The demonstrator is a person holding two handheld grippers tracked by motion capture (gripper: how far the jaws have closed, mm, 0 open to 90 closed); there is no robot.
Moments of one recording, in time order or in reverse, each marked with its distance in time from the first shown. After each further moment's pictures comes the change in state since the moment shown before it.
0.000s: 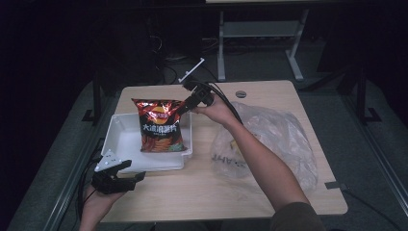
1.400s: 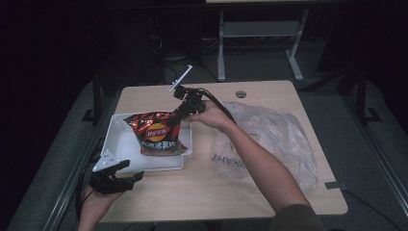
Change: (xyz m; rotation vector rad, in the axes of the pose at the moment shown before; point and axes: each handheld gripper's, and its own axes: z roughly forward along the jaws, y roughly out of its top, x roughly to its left) left arm 0.003 -0.002 -0.003 0.001 0.007 -0.002; right arm 0.031 0.006 0.016 0.043 0.236 -0.112
